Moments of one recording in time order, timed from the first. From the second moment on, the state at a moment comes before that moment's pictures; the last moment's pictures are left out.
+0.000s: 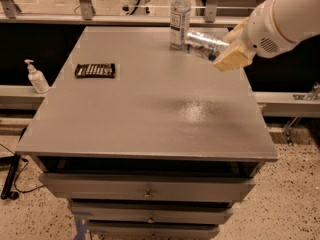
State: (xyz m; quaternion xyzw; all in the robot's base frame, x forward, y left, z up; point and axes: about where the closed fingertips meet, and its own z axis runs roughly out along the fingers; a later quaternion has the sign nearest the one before) arm 0.559 -0.156 0.969 -0.53 0.76 0.00 0.37
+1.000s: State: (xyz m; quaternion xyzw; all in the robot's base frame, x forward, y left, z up) arm 0.703 -0.170 0.954 -0.67 0.66 -0.07 0.34
